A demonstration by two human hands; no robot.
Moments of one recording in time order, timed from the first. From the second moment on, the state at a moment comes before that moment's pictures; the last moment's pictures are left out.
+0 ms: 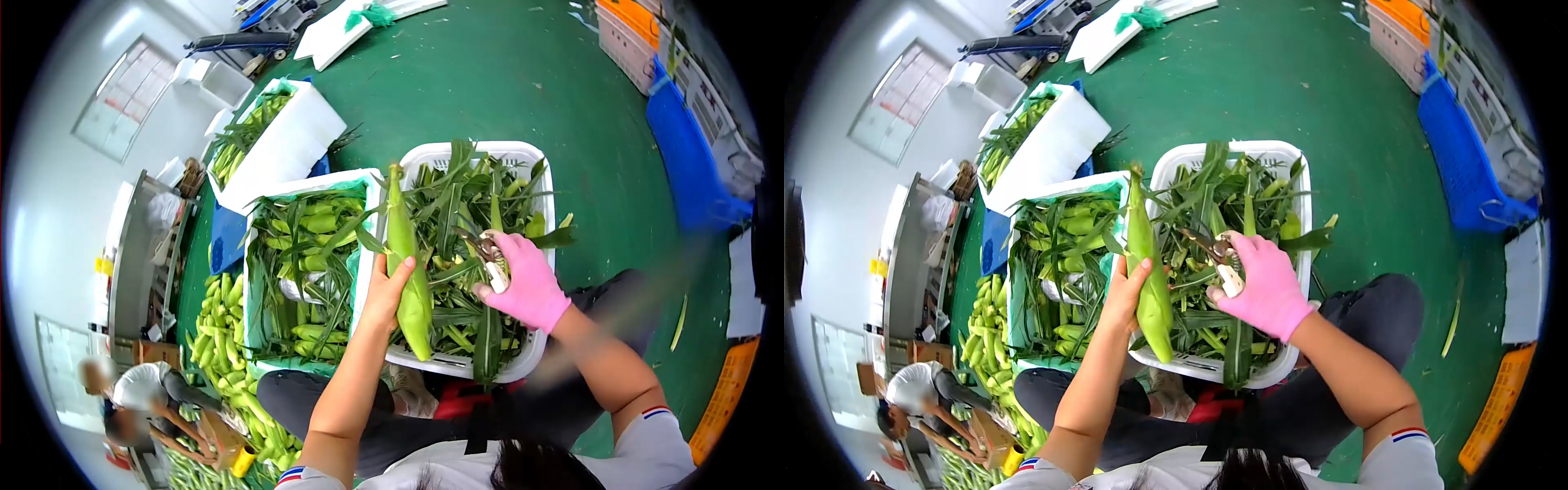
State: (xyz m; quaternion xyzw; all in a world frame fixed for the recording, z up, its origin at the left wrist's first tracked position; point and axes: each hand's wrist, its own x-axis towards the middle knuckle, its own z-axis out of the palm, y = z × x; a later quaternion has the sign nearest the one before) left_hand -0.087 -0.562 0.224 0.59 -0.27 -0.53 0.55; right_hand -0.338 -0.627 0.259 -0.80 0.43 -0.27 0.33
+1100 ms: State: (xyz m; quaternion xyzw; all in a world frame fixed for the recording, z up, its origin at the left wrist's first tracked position) left_hand -0.026 -0.541 0.261 0.46 -0.35 -0.72 0.39; right_hand -0.340 -0.617 0.264 -0.42 0.22 -0.19 0.86
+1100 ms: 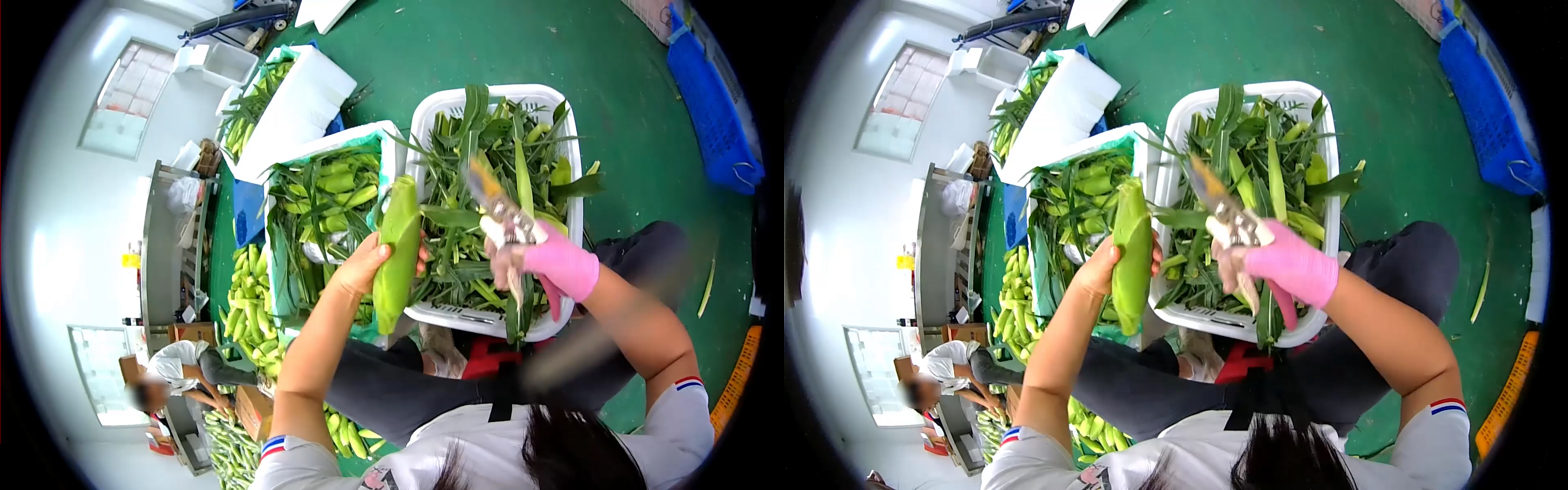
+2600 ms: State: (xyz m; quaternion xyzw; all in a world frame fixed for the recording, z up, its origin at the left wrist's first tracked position) left_hand -0.046 -0.532 0.189 0.49 -0.04 -0.40 0.77; right_hand -0.300 -0.609 0.213 -0.28 0.37 -0.21 0.86
